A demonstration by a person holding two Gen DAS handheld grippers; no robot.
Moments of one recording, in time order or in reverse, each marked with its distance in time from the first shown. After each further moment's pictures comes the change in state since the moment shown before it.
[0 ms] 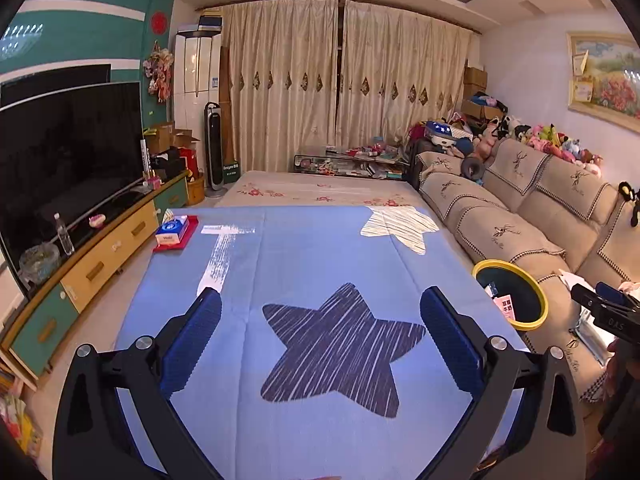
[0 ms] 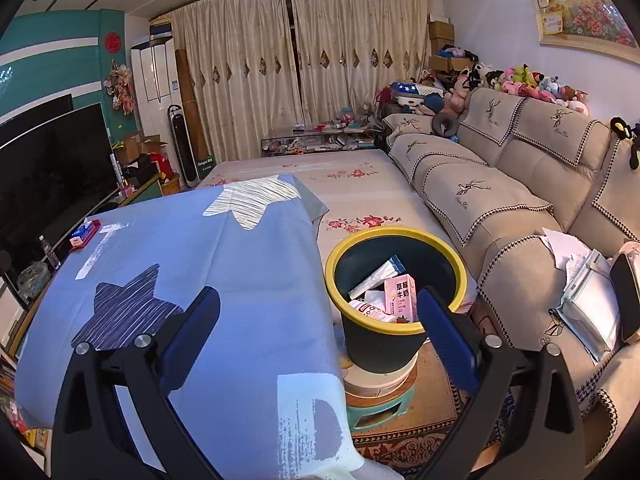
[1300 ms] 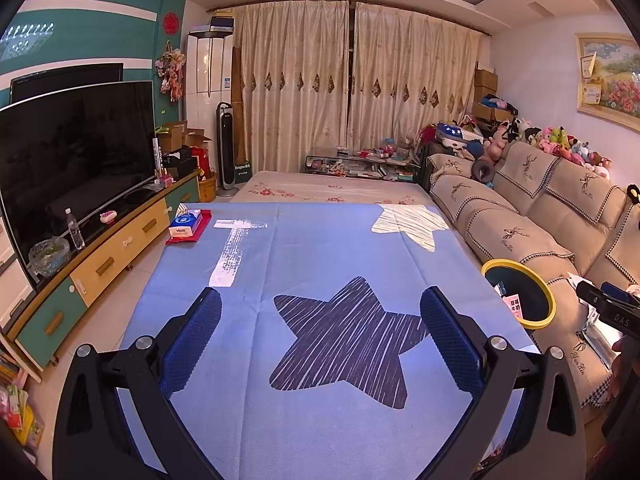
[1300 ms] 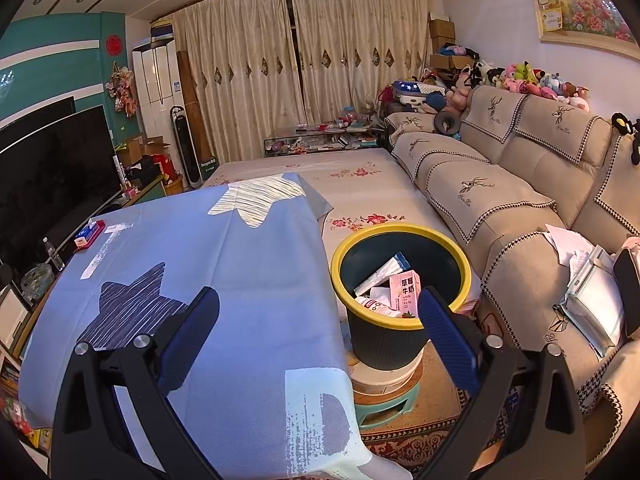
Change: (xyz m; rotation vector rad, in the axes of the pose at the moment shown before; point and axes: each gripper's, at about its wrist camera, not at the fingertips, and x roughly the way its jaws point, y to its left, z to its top) left arm -0.009 -0.003 -0.011 -0.007 -0.001 0.044; right arm 0.005 0.005 -0.003 0.010 0.008 0.014
